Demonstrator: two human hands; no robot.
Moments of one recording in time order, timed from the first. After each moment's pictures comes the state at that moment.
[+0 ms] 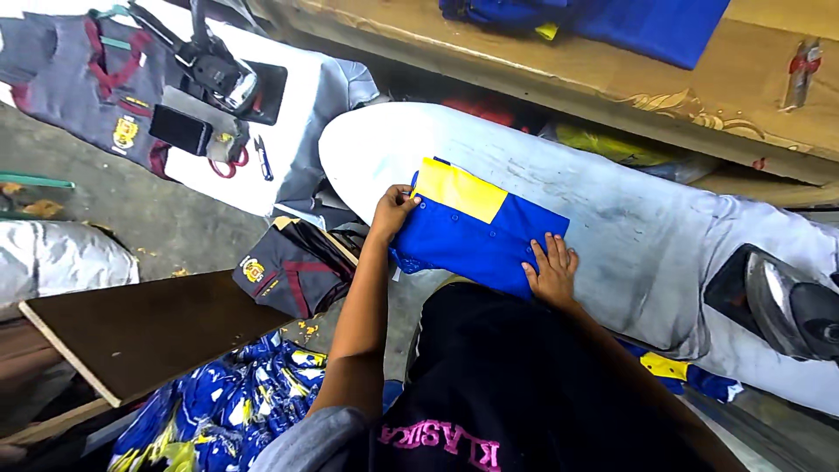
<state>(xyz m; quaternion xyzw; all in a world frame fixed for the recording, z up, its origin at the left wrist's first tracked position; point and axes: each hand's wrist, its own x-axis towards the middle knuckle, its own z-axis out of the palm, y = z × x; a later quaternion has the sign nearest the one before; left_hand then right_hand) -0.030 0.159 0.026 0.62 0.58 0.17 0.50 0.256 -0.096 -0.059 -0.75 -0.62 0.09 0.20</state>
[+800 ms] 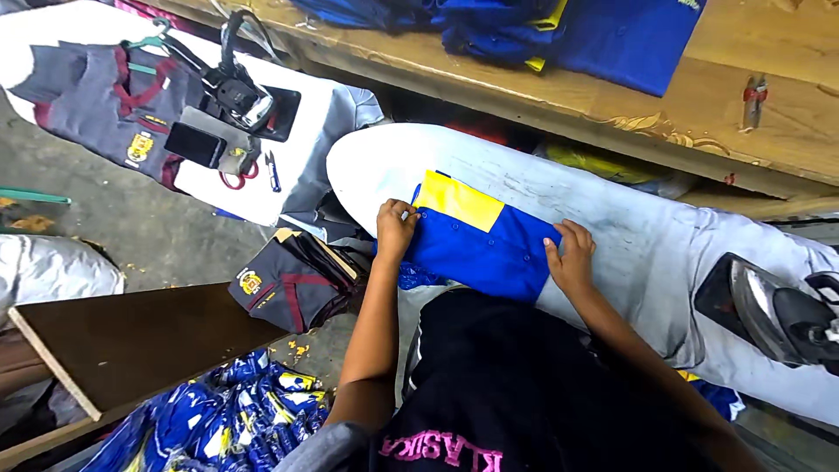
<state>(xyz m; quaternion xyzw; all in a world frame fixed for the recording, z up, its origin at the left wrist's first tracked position) -0.024 0.132 0.048 0.76 0.56 0.20 0.27 0.284 -0.049 0.017 -0.76 -0.55 0.15 0.30</state>
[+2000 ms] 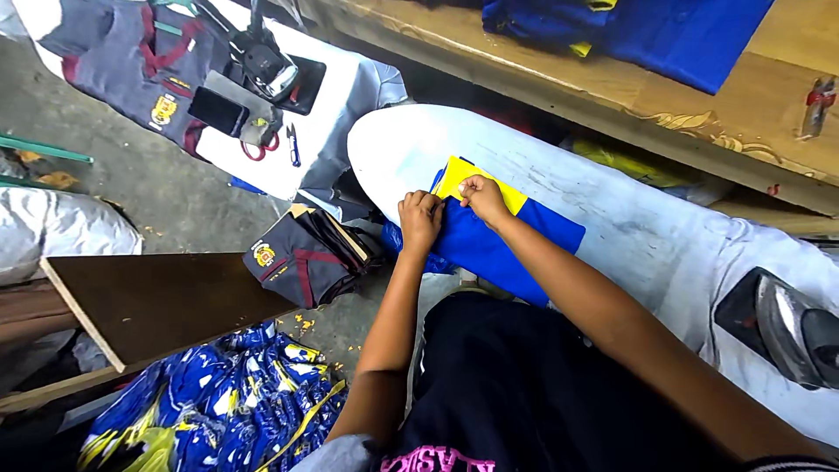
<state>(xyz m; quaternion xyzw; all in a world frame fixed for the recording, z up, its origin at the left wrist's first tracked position) -0.016 0.108 0.029 0.79 0.53 0.28 0.15 0.151 0.116 0.051 -0.64 -0.42 0.54 0.34</state>
